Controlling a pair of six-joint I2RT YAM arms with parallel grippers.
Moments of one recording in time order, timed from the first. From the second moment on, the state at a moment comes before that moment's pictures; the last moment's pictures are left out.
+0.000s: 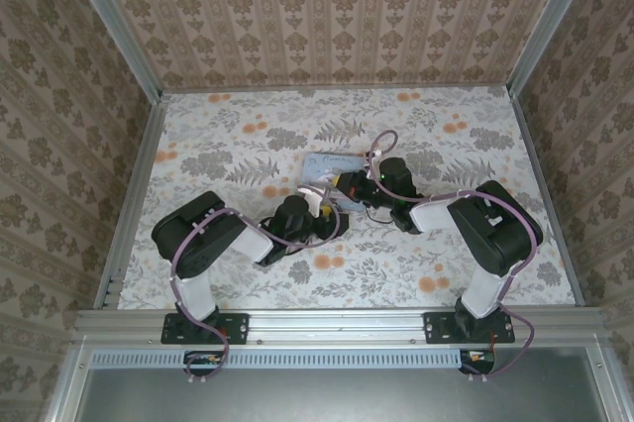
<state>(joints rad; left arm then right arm) -0.86 1.82 0.51 0.89 0.17 -0.52 0.49 1.75 0.67 0.73 -0.44 1.06</state>
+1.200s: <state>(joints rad) -0.88 1.79 0.60 0.66 0.09 -0.57 0.49 1.76 0.65 0.77 -0.43 1.09</state>
